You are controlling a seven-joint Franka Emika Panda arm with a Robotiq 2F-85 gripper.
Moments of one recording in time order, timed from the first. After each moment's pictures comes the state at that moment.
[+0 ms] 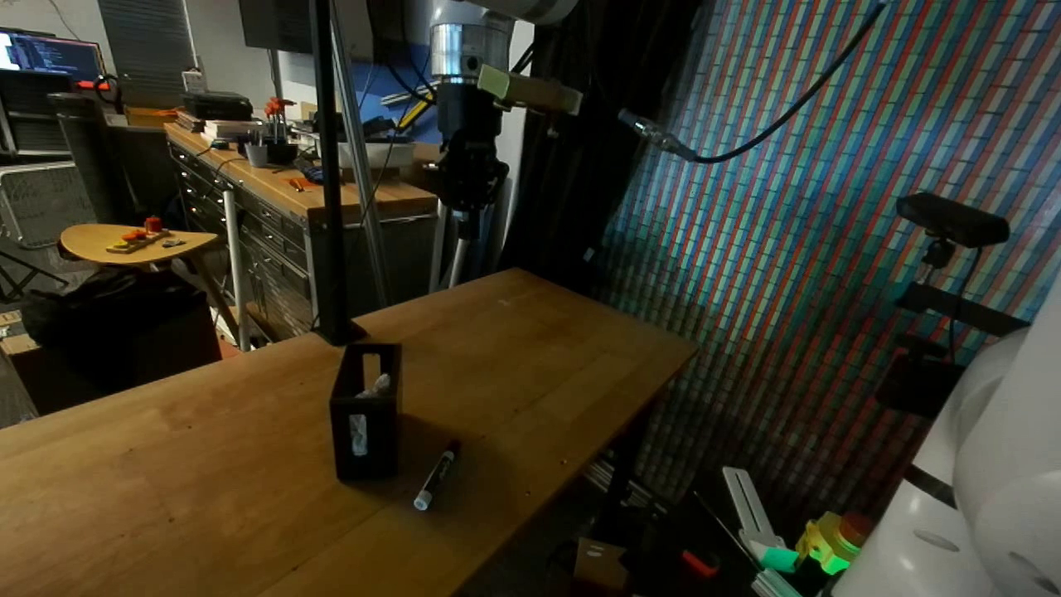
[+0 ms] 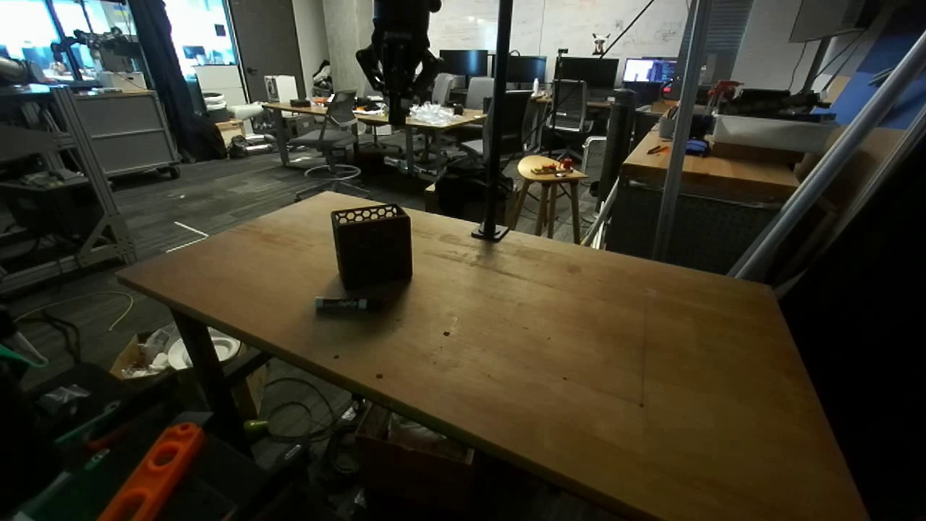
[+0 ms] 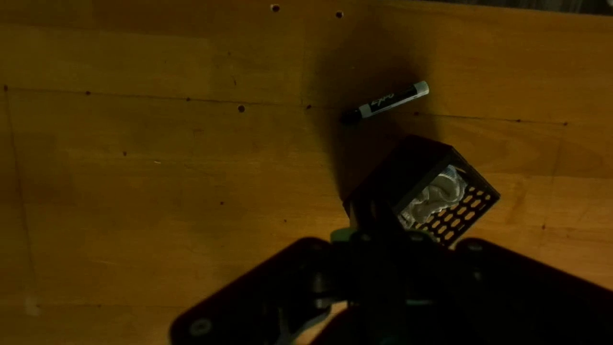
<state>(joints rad) -0.06 0.02 0.02 -1.91 0.00 1.83 -0.12</state>
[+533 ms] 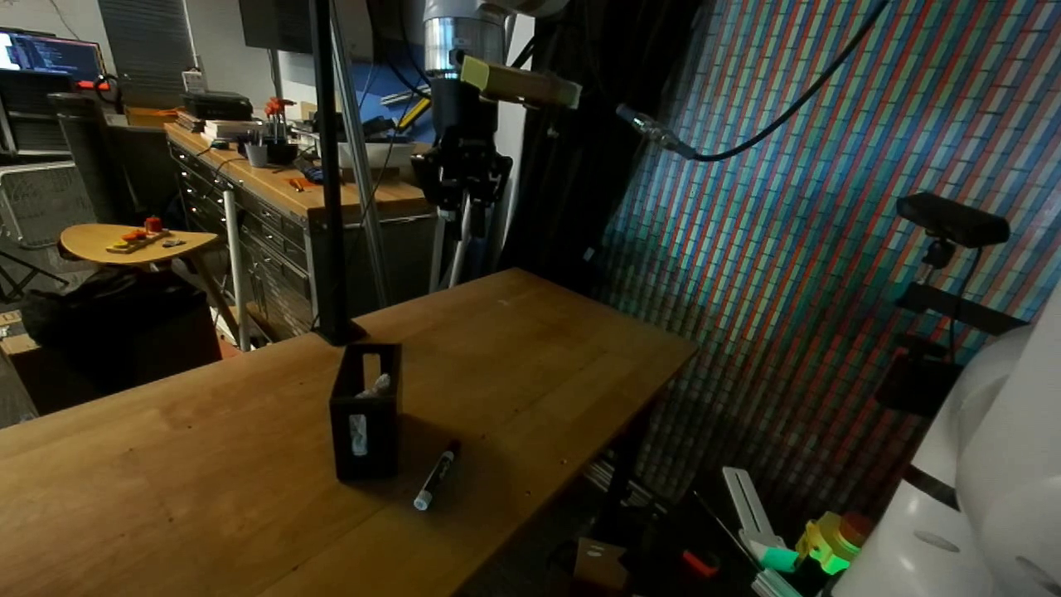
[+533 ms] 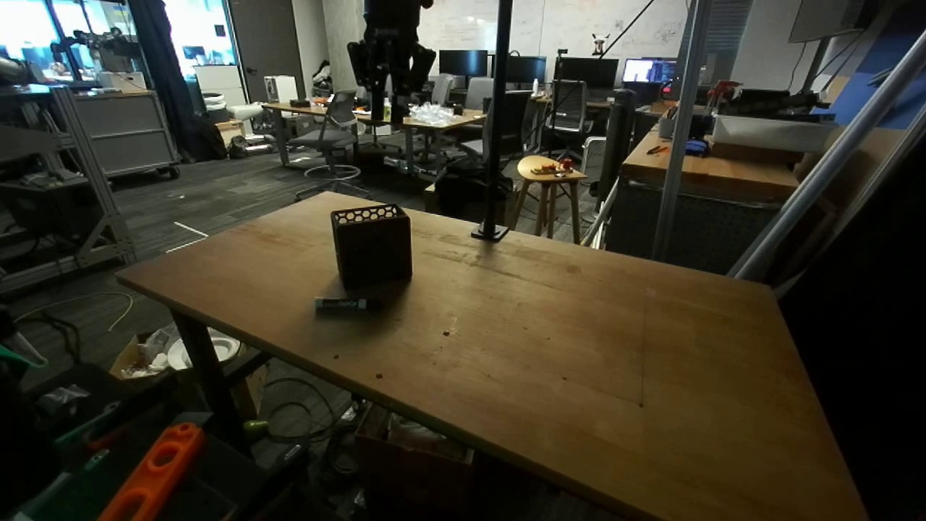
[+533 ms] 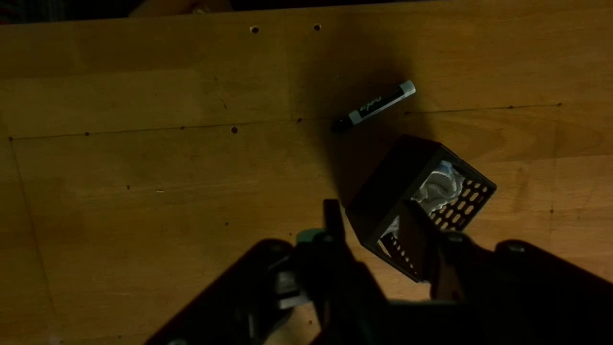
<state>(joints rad) -0.04 0.02 0.02 -1.91 0.00 1.80 0.01</state>
